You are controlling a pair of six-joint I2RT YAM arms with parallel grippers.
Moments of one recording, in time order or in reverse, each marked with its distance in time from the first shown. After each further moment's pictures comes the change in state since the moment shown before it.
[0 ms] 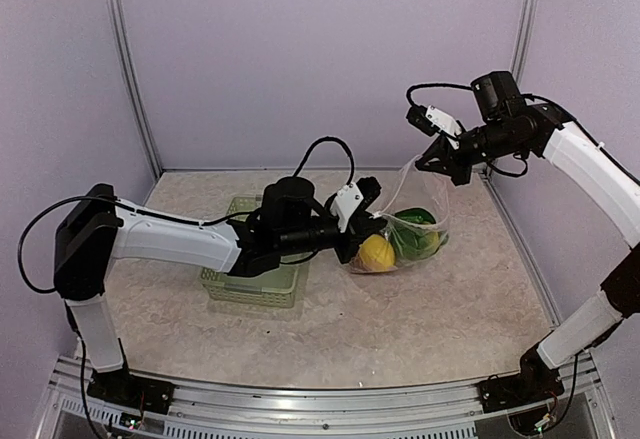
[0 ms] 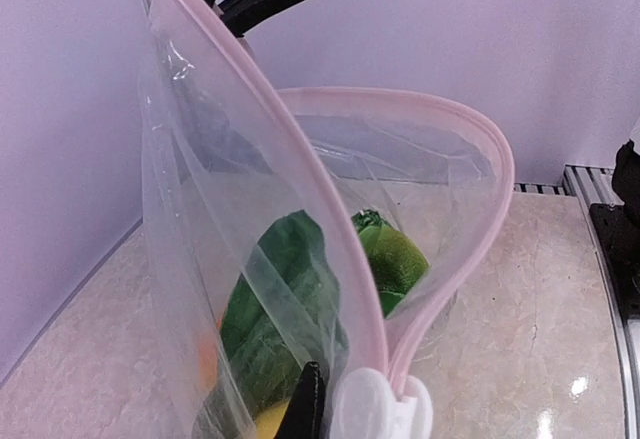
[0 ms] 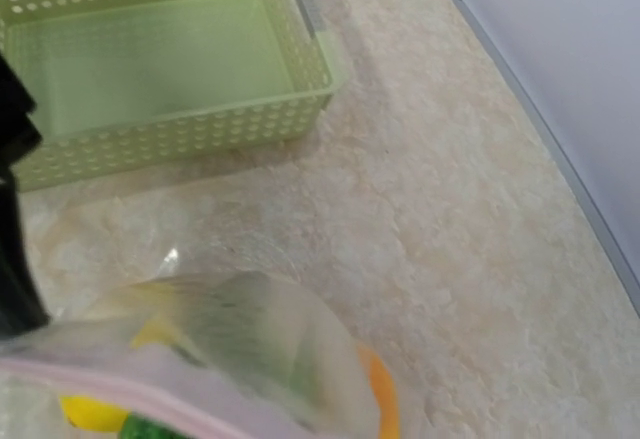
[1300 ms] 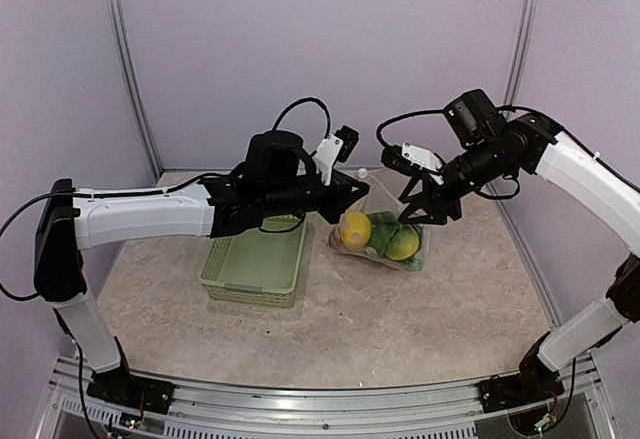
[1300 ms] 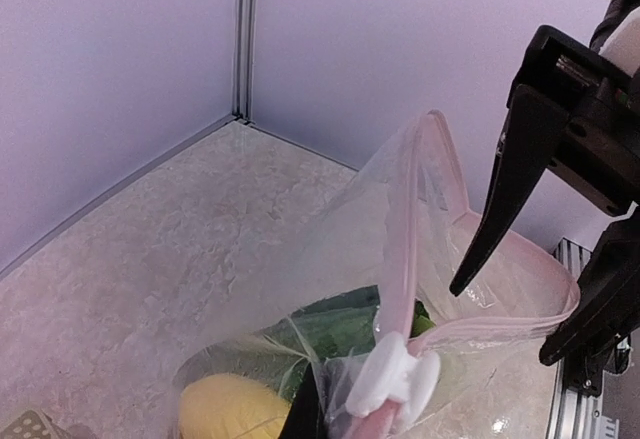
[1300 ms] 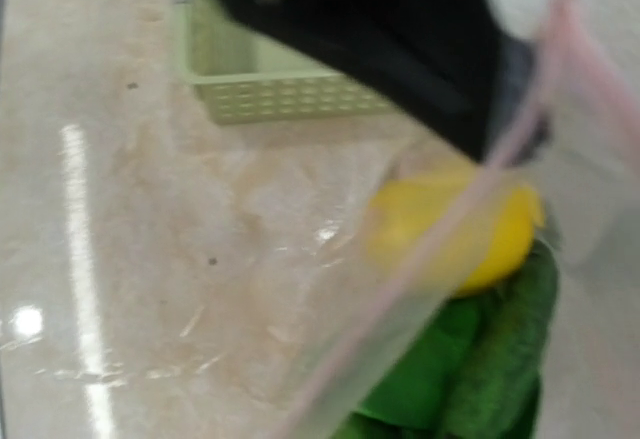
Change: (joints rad) left arm 0.065 -0.115 0.168 -0.383 -0.060 -0.287; right arm 0.214 -0.029 -0.055 -0.161 0.014 0.014
